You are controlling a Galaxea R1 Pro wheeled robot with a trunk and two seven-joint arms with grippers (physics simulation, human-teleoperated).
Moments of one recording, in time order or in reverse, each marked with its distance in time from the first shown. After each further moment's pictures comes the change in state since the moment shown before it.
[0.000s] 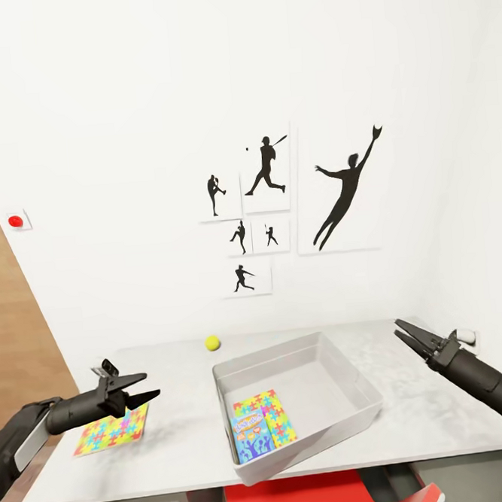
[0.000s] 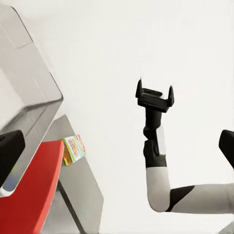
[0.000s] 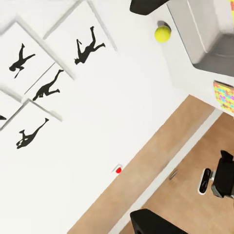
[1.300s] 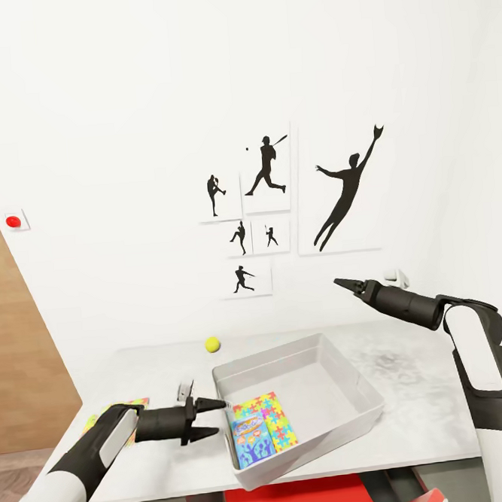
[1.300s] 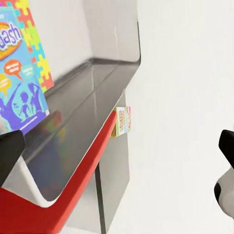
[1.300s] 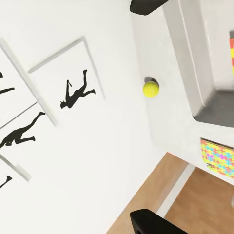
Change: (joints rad) left arm 0.004 -0.303 -0.003 0.058 0.015 0.148 0.601; right arm -0.394 0.011 0.293 0.056 0.040 0.146 -0.577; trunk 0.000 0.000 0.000
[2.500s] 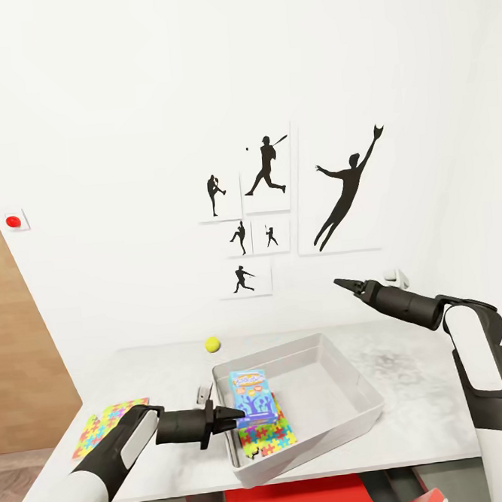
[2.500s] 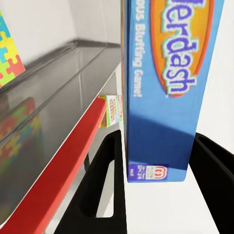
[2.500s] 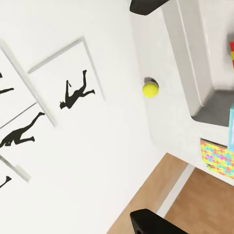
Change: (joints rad) left arm 0.005 -0.083 -0.015 0.005 -0.008 0.001 0.019; right arm 0.000 0.000 0.001 0.001 0.001 0.000 0.000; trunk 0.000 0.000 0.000
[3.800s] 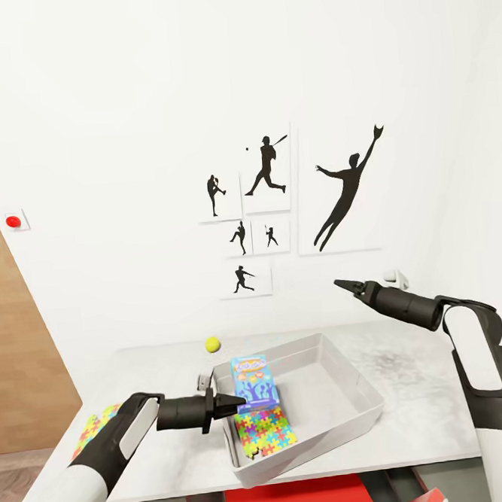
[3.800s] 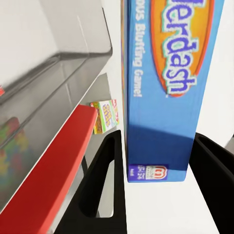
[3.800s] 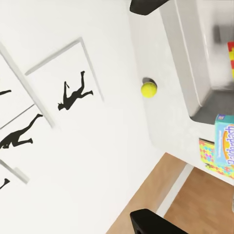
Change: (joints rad) left arm -0.005 0.010 0.005 -0.103 0.002 0.000 0.000; right arm -0.001 -0.002 -0.001 0.014 0.001 0.000 0.006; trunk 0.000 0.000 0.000
